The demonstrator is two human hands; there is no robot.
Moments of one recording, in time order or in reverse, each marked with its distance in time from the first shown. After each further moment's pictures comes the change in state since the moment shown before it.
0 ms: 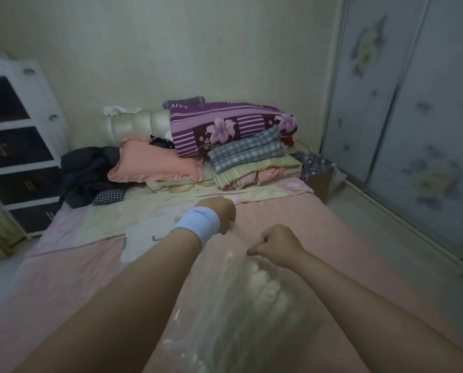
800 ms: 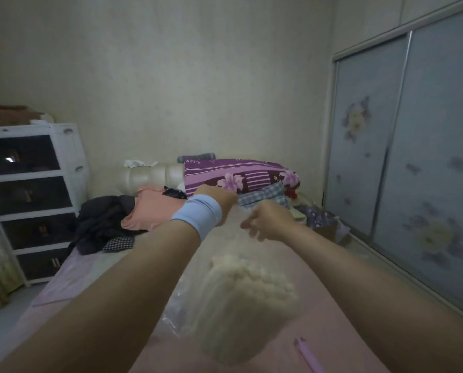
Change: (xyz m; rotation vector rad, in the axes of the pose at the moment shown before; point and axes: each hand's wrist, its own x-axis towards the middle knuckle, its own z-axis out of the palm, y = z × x) left_hand -0.095 -0.057 -0.132 0.272 0.357 -0.107; right_hand 0.001 -0.191 -0.102 -0.210 0.080 -0.229
